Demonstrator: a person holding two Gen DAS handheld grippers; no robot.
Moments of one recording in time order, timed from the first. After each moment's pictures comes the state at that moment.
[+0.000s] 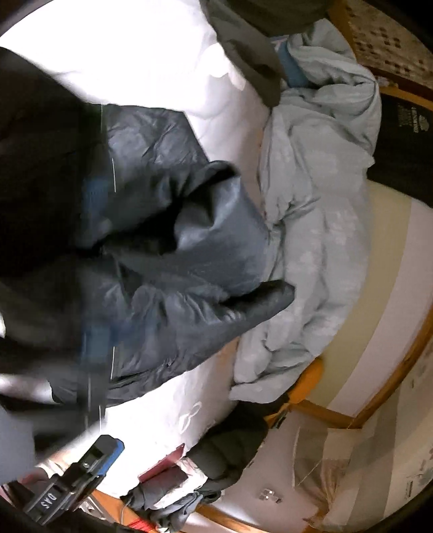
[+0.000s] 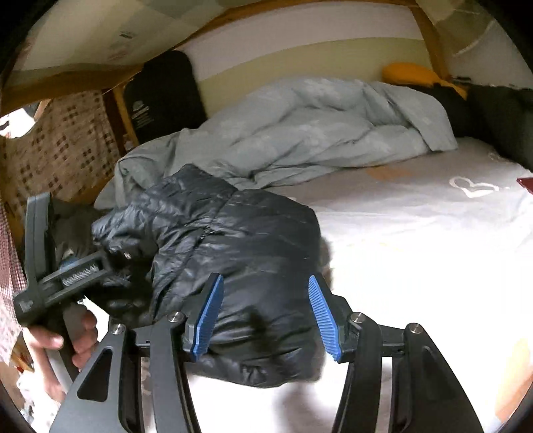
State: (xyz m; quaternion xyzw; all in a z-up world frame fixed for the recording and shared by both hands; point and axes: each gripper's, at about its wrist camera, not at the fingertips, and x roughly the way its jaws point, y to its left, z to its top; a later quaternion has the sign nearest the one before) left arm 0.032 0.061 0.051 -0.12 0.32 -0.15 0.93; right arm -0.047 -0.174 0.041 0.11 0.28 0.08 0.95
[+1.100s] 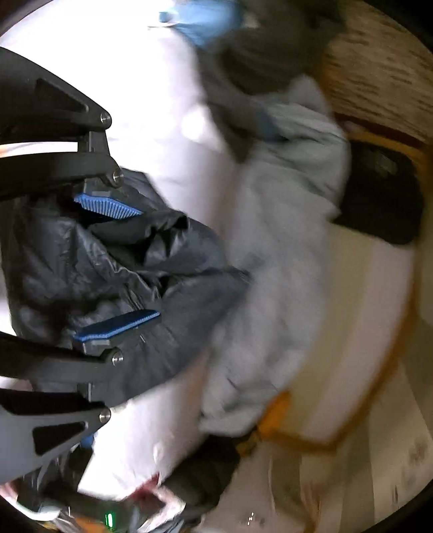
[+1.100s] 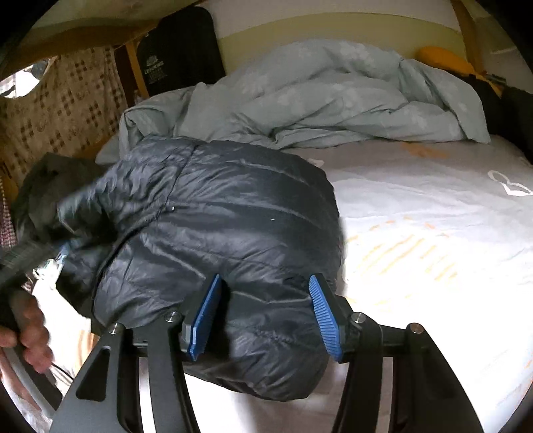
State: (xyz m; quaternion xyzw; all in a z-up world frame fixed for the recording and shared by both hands) left arm -0.020 0.098 0.066 -0.10 0.23 -0.06 0.97; right arm 0.006 -0.126 0.002 0.05 0.35 0.13 0.93
